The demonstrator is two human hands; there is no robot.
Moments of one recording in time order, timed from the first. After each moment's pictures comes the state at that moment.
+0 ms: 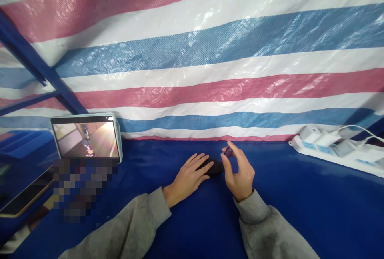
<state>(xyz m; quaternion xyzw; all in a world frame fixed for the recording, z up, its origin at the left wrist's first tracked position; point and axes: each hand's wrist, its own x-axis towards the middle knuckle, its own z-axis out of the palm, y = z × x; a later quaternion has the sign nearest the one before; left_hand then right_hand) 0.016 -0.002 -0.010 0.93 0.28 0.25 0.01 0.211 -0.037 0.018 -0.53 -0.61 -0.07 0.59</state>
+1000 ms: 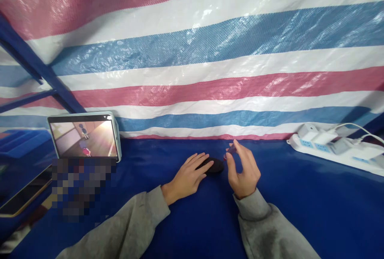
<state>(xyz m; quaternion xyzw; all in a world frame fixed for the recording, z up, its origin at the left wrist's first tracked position) 0.015 -0.004 -0.004 0.94 0.25 0.23 0.06 0.219 -0.038 0.025 -0.50 -0.60 -0.21 0.59</state>
